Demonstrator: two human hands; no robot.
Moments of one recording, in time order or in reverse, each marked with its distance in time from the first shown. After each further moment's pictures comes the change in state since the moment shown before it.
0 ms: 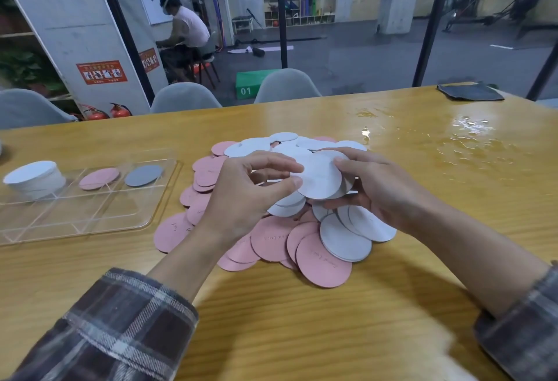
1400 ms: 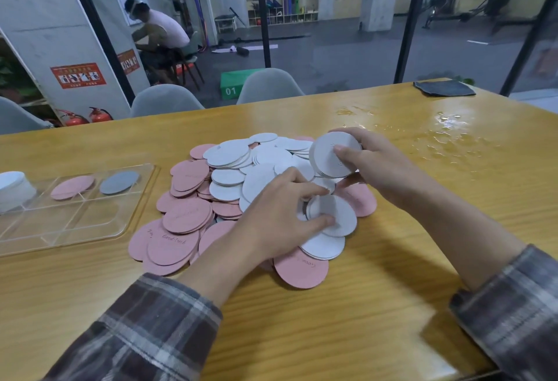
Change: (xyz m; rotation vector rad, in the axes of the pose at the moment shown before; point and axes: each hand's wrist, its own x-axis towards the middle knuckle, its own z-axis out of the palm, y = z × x) left_hand 0.005 -0.011 0.060 0.602 -0.326 0.098; right_hand 0.007 -0.008 -0.041 -0.315 0.191 -0.161
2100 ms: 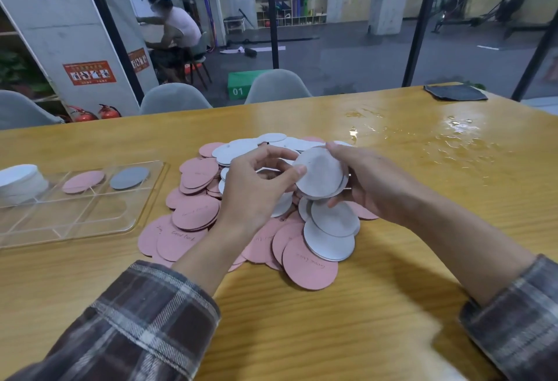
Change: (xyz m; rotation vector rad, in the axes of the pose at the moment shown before) left_hand 0.000 -0.008 -0.027 -0.648 0.413 -0.203; right_hand -0.007 -0.004 0.025 0.319 -0.237 0.174
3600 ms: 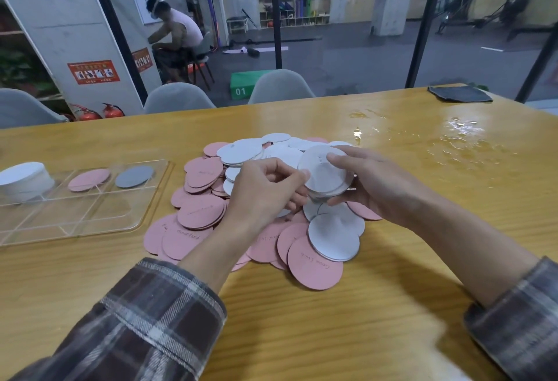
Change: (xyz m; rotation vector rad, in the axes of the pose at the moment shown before) left_hand -0.001 0.003 0.003 0.039 -0.059 -0.204; right_hand 0.002 0.003 0.000 -0.034 0.036 -0.008
